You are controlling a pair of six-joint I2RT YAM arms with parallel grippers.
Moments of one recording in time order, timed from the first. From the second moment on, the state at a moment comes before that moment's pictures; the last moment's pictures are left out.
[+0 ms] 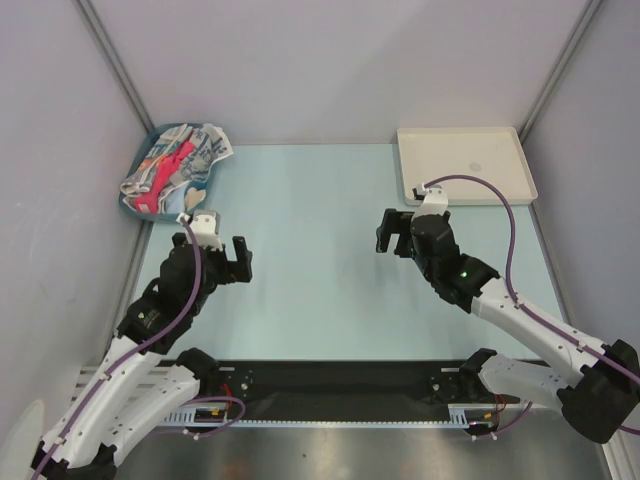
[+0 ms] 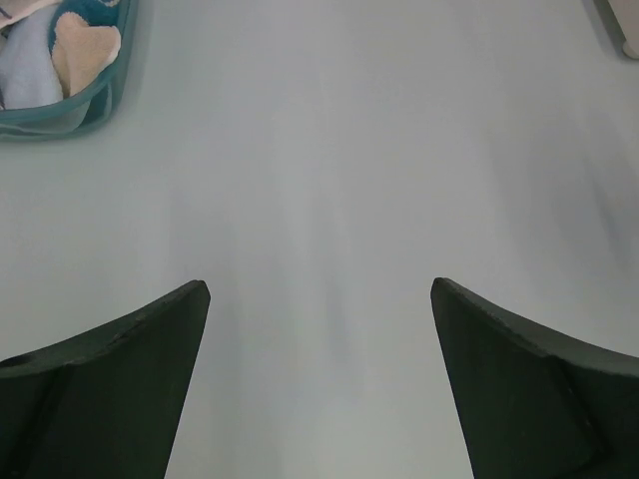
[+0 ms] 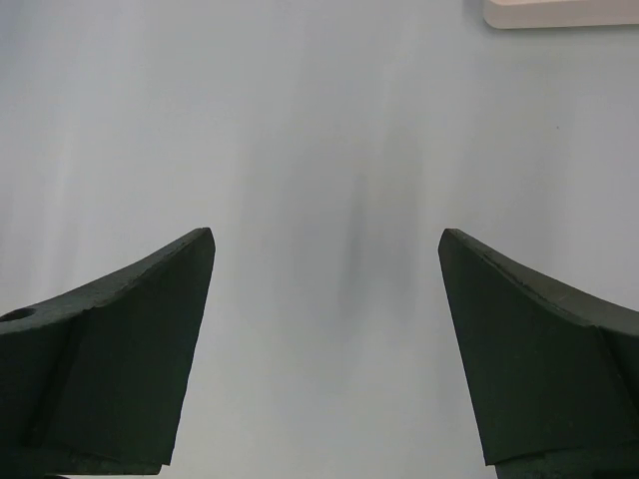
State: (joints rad) left arm -0.53 0.61 0.78 -0.59 -0.35 -0.23; right arm 0.69 1.06 0.82 -0.18 0.42 0.44
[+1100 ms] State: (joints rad) left arm 0.19 2.02 1.83 -0.42 -0.48 -0.54; right arm 0.69 1.12 0.78 -0.09 0.26 0.45
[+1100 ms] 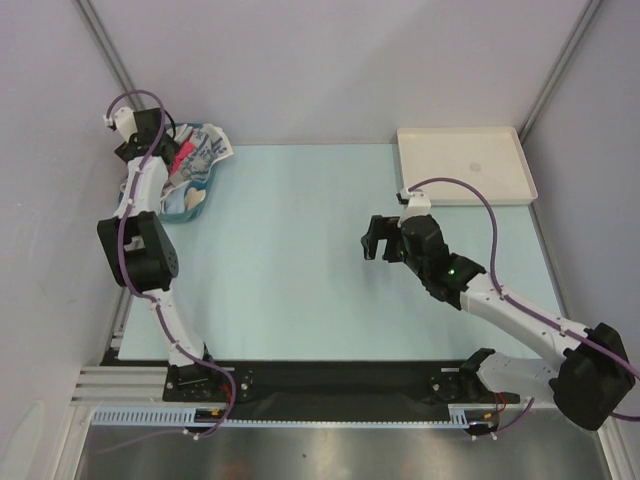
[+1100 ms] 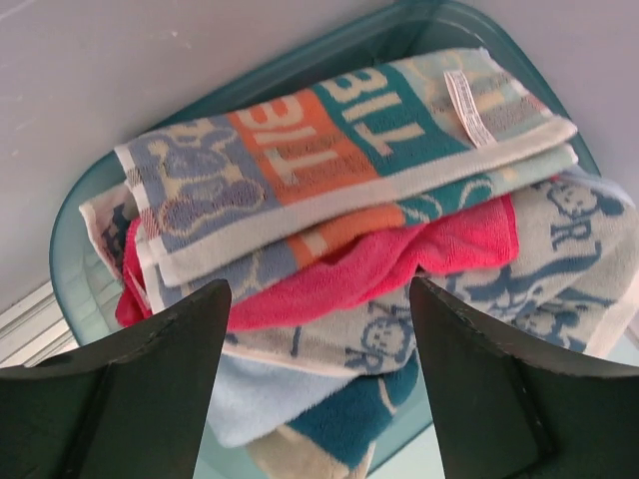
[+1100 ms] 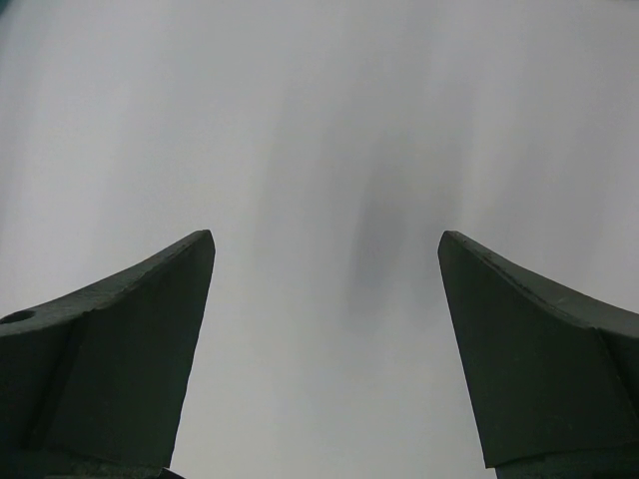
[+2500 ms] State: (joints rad) left arm 0.29 2.13 1.83 -0.36 -0.39 -0.70; right arm 0.69 1.27 0.78 -0.05 0.19 0.47
